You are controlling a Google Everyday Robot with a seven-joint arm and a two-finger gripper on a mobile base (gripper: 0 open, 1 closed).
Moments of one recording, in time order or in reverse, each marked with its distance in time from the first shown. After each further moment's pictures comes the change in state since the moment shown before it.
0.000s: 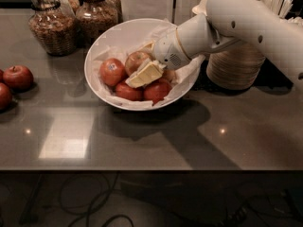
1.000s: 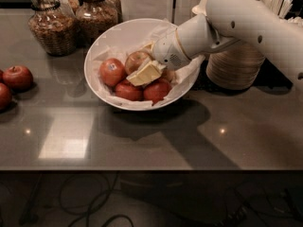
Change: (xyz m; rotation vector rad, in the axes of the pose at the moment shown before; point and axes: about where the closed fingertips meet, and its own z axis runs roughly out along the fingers) arm 0.000 0.000 0.000 0.000 0.000 -0.001
